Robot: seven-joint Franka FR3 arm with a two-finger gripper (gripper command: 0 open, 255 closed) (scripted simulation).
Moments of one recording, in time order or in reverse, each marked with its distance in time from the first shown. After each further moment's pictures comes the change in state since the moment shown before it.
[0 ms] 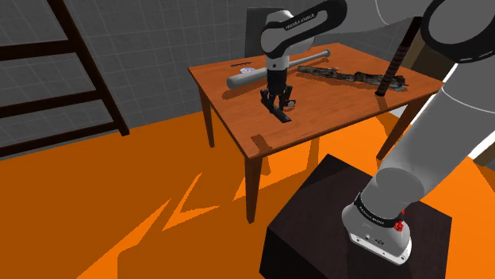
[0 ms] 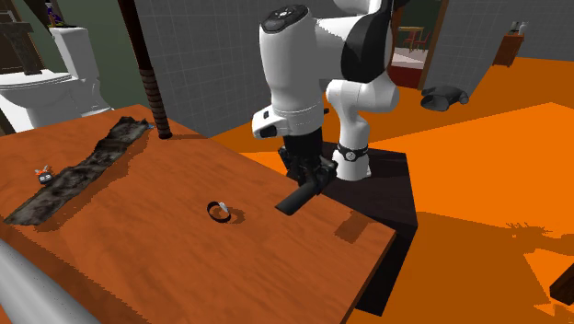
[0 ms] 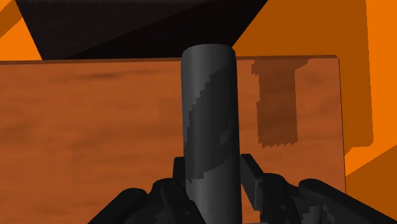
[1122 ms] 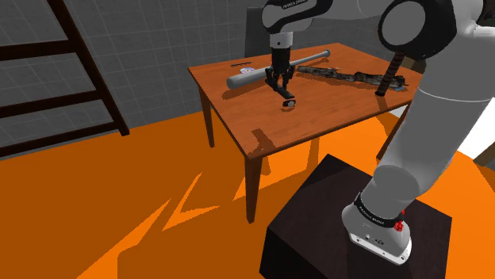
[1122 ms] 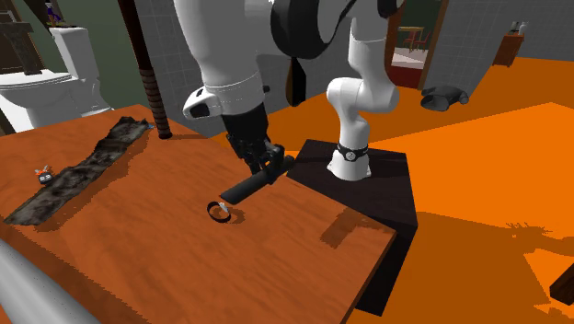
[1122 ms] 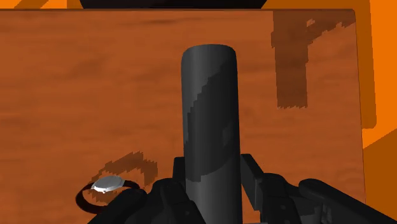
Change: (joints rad) arm -0.076 0.192 -0.069 0.362 -0.015 -0.180 -0.128
